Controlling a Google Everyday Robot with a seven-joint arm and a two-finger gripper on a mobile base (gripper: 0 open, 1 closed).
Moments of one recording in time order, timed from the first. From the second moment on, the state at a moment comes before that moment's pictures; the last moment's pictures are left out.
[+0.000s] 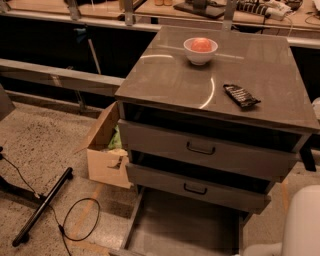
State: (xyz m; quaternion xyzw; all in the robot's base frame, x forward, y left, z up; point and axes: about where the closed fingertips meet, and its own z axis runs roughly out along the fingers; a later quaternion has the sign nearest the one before) arm 0.341 -0.251 0.209 -0.52 0.84 0.10 0.13
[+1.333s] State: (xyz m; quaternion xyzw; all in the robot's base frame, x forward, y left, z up) arm 0.426 -0.349 0.378 -0.50 0.80 -0.16 0.28
